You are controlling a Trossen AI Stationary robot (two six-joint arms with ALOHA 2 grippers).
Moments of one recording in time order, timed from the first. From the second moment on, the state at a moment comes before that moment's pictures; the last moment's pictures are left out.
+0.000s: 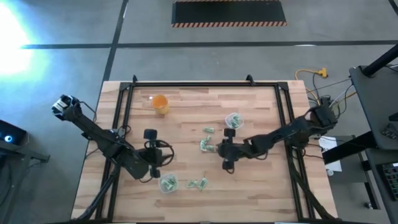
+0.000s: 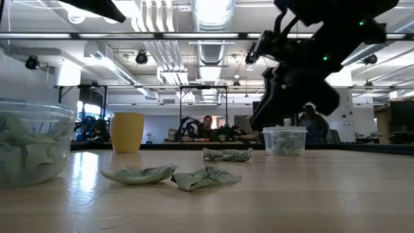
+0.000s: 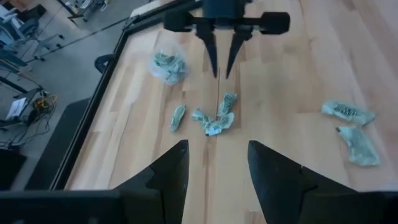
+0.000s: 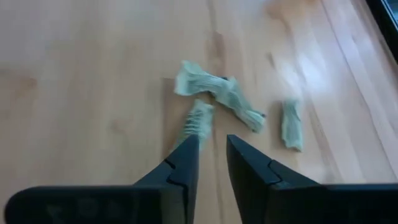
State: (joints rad) left arm -0.64 1.18 0.93 -0.56 -0.80 -0.23; right arm 0.28 1.66 0.80 -0.01 0.46 0.08
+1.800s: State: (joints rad) left arm -0.64 1.22 0.93 -0.56 -0.80 -0.22; right arm 0.15 1.81 0.80 0.09 0.25 0.05
